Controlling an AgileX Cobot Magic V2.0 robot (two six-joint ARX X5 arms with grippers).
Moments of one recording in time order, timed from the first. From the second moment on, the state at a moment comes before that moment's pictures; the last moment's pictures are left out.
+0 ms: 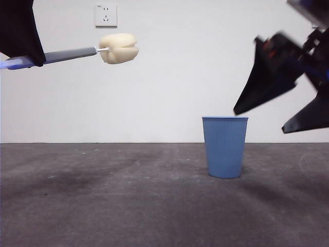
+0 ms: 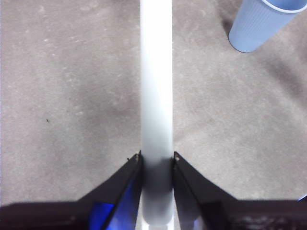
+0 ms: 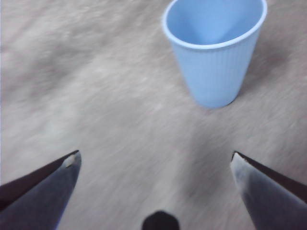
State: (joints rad) left arm -0.51 0.97 0.91 -0.74 -0.02 -0.16; right arm 0.46 1.00 0.44 -0.01 -0.15 0.12
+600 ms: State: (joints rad) left arm -0.51 0.97 0.91 -0.77 0.00 -0.16; right arm 0.45 1.52 0.40 0.72 -0.08 0.07
